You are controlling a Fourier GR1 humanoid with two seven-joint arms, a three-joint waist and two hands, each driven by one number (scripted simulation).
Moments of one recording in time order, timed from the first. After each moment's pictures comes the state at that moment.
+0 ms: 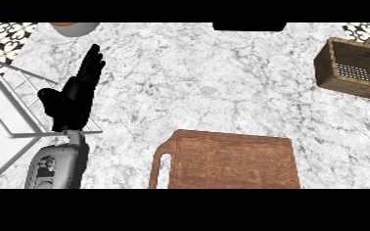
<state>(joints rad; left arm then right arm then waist) -0.27 0.01 0.11 -1.59 -0.19 0.00 0.18 -0.35 -1.13 -0.01 -1.98 -0.46 -0.33 0.53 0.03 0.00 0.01</state>
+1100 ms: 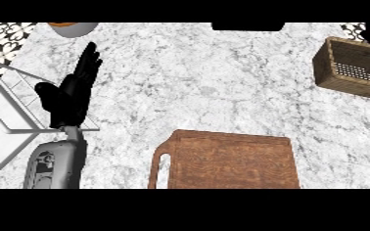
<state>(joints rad) -0.29 0.00 0.16 -1.56 -0.20 -0.03 0.19 -0.67 -0.95 0.12 -1.24 -0.27 -0.04 0.29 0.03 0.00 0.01</state>
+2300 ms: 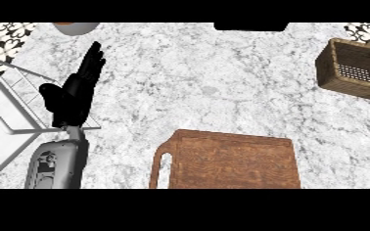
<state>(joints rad) -0.30 0.00 0.15 -1.56 -0.21 -0.05 0.18 -0.88 -0.98 0.30 -0.86 0.38 -0.14 -0.19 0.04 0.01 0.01</state>
